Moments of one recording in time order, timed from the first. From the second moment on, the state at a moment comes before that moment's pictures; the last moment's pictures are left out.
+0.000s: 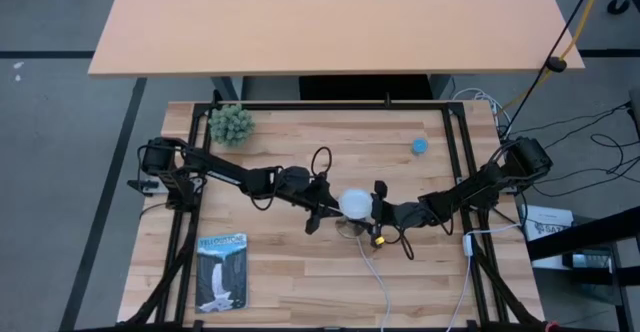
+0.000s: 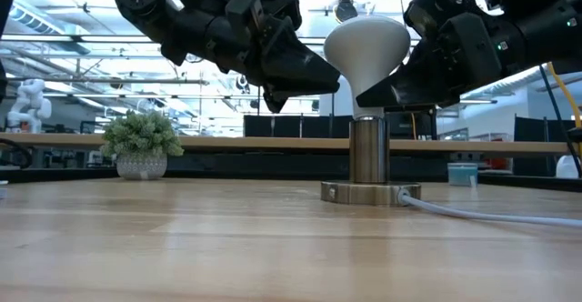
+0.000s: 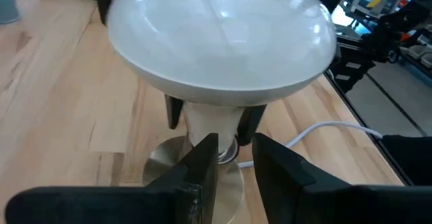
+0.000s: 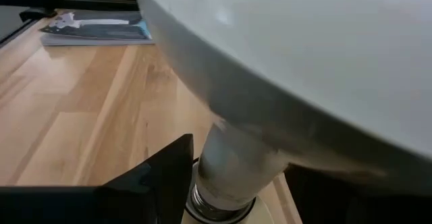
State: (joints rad) left arm -0.03 1.75 0.86 0.53 0.26 -0.20; right arm 0.35 1.57 0.46 0.77 0.47 0.11
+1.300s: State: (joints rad) left arm -0.03 1.86 0.93 0.53 0.31 -0.25; right arm 0.35 1.58 0.46 0.77 0.48 -0.06
